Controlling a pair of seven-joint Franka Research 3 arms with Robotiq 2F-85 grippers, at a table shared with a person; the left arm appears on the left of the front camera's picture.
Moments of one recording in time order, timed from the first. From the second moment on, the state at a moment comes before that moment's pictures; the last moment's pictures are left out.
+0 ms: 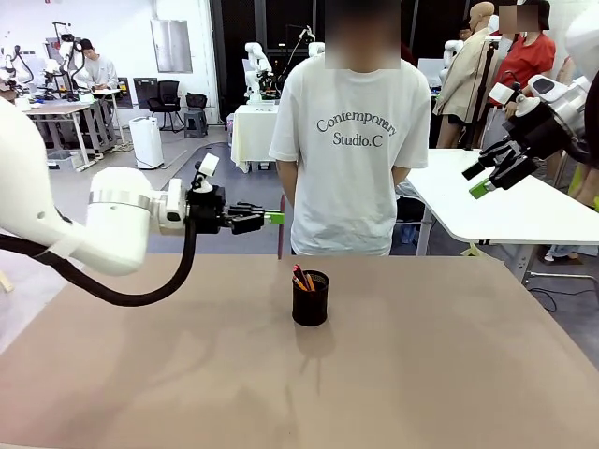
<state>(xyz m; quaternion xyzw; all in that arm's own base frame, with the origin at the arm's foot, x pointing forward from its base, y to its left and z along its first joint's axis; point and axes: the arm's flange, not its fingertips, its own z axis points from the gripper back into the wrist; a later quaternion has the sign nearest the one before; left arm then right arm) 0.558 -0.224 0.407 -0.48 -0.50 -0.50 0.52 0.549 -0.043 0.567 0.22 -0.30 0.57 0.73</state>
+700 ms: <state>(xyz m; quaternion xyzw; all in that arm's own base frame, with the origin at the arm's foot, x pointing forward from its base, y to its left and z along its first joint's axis) 0.575 -0.285 0.353 -0.48 -0.54 -0.55 0.42 0.549 -0.043 0.567 0.22 -0.30 0.57 0.73</state>
